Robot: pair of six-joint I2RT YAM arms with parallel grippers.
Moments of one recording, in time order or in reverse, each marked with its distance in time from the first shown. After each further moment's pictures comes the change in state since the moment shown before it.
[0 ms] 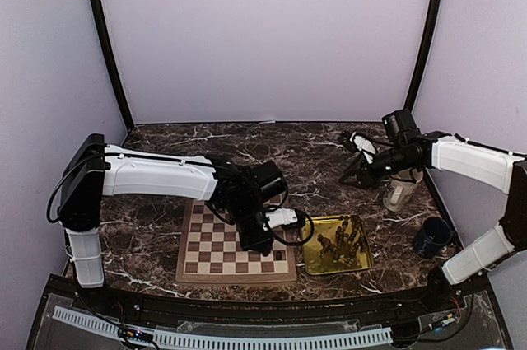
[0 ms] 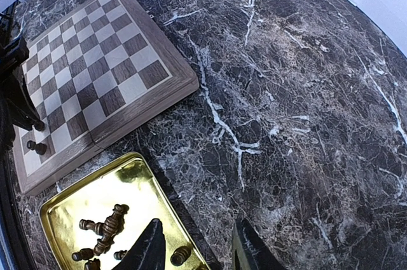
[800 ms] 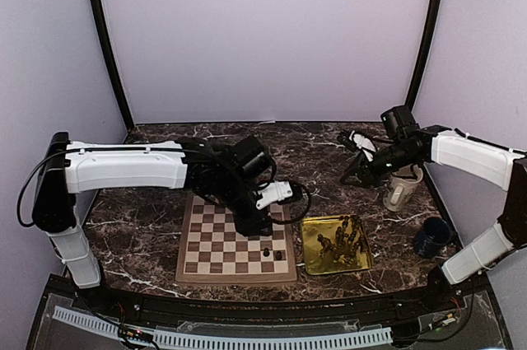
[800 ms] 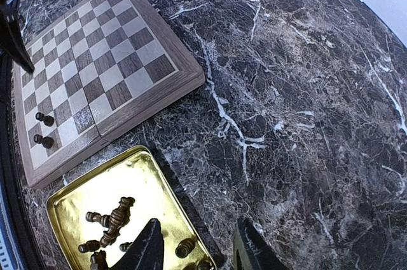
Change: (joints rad) left arm 0.020 -0.144 -0.026 0.058 -0.090 -0.016; right arm 0.000 0.020 0.049 -0.087 -0.002 -0.024
